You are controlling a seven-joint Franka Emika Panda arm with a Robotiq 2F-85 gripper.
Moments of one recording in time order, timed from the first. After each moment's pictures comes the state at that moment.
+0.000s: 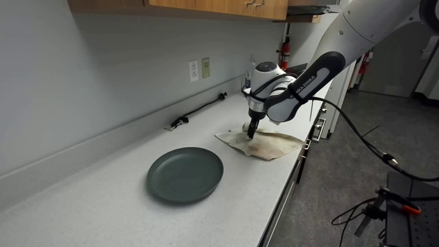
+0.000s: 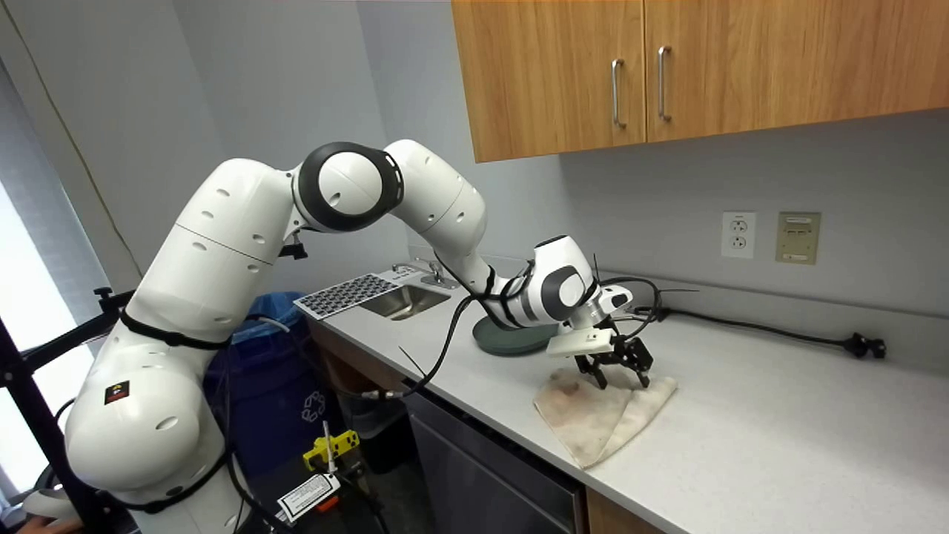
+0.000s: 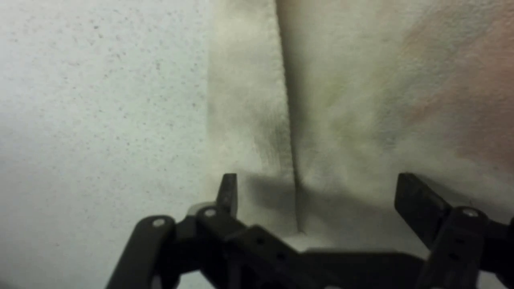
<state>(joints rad) 0.04 0.74 -0.20 -1.74 -0.36 2.71 -0.07</state>
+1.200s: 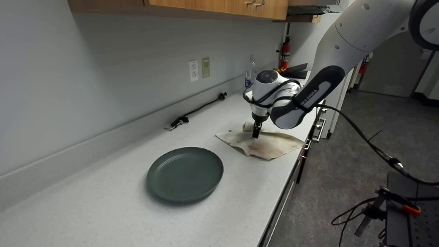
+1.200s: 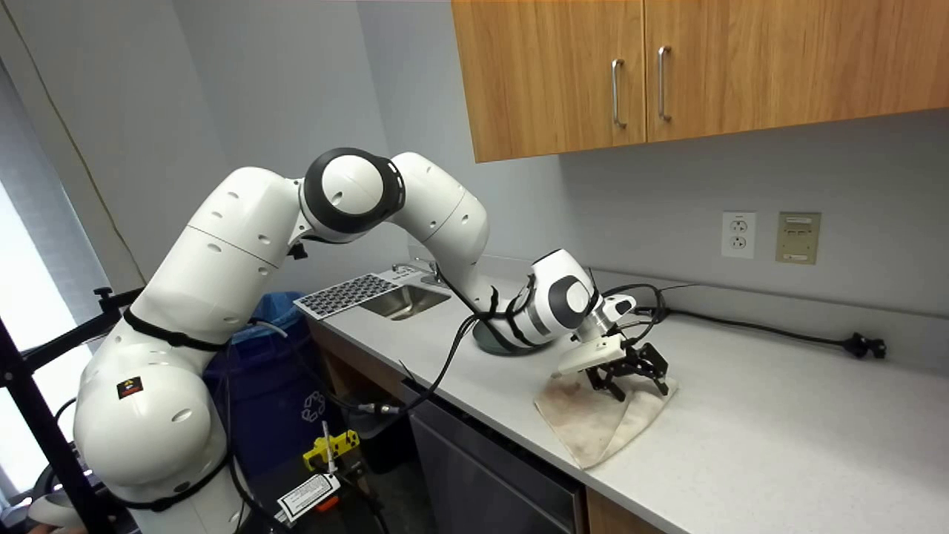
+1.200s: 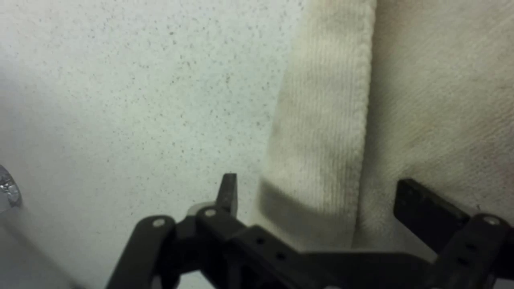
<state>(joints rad) 0.14 0.80 -0.35 -1.73 -0.51 2.78 0.01</state>
